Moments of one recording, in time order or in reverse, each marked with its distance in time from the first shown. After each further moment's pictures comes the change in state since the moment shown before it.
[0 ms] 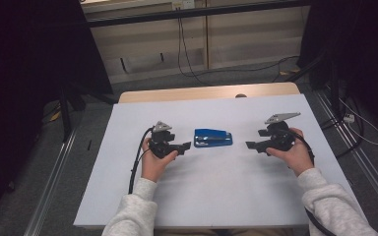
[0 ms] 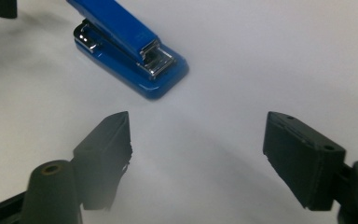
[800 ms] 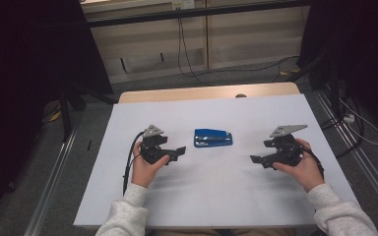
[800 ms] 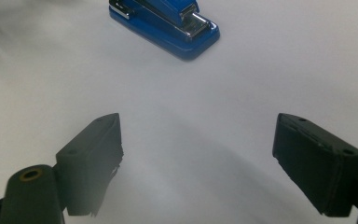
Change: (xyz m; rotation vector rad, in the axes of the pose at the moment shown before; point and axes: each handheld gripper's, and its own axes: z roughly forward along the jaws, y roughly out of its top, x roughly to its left) left arm -0.001 -0.009 -0.029 -0.028 -0.035 0.028; right arm 0.023 -0.025 -0.026 0.021 0.024 -0.030
